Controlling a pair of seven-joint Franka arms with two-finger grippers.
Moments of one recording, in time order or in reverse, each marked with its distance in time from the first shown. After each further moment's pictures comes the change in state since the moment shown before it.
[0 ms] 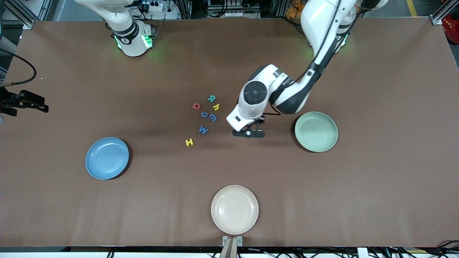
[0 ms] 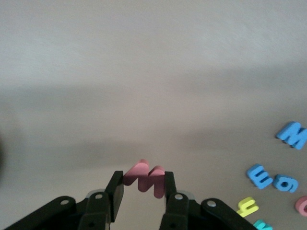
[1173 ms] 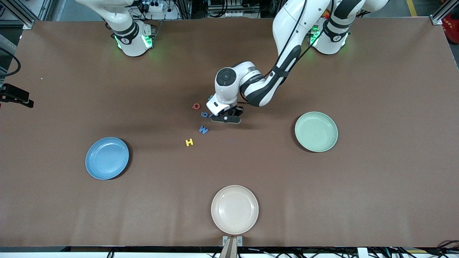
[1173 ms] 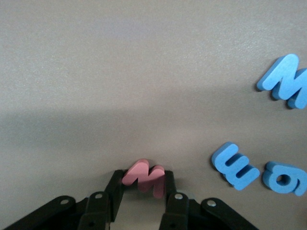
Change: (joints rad) left arm -0.216 0.178 -0.016 -0.061 0.180 0.308 -0.283; right arm -0.049 -0.044 -0.004 0.001 -0.031 -0.007 0.003
